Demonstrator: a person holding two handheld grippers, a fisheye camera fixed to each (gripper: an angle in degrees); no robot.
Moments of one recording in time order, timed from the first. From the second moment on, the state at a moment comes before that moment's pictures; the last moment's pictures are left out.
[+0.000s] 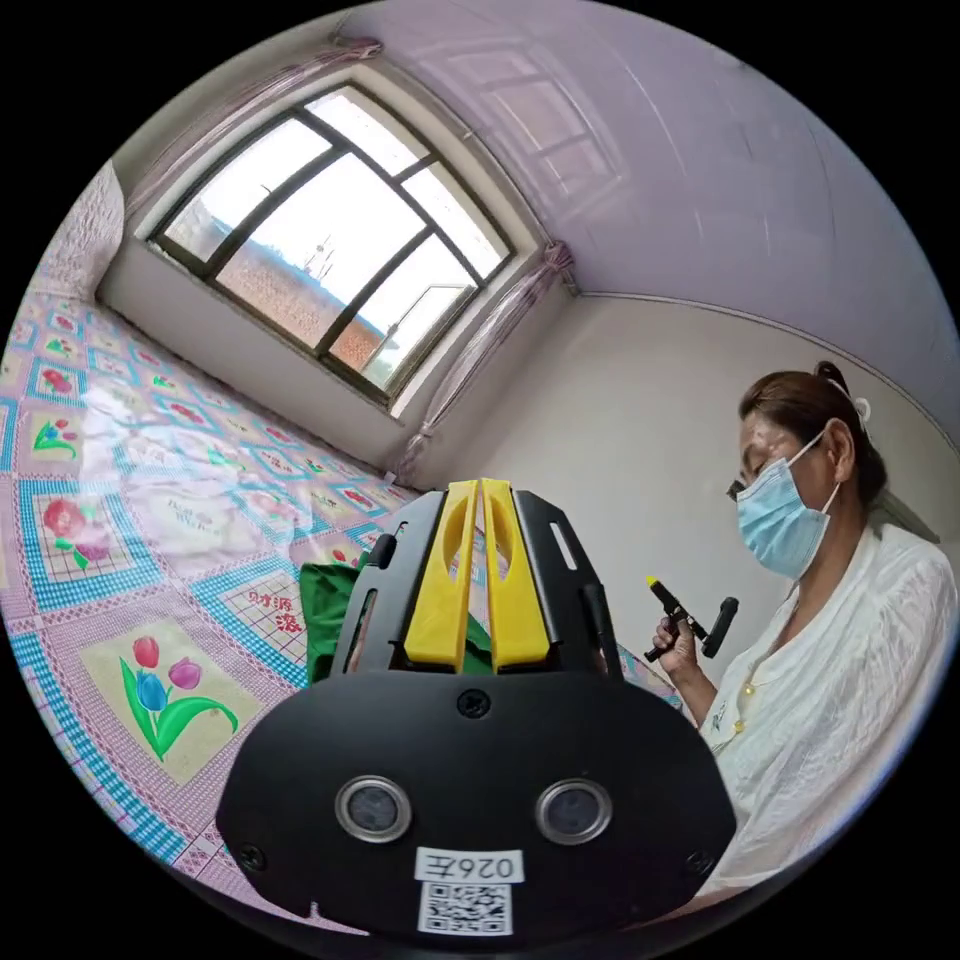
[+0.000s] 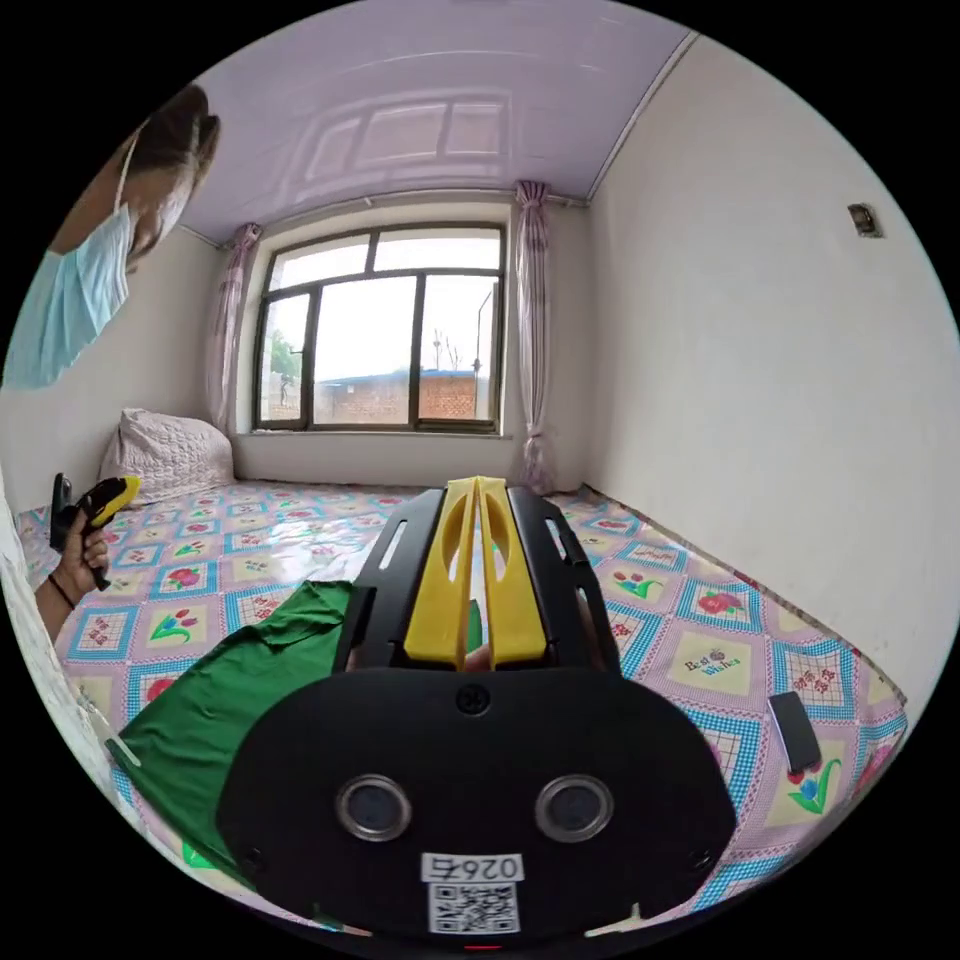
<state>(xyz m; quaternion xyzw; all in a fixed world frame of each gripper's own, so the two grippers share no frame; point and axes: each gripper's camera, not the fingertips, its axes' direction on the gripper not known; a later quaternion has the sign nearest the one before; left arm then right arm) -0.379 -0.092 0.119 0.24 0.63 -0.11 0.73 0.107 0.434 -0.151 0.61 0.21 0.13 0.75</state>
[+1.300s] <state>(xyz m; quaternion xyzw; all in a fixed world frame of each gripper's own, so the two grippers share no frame) -0.227 0.133 0.089 -0.27 0.36 0.05 0.89 0.160 0.284 0.117 0.18 0.06 0.25 0.95</state>
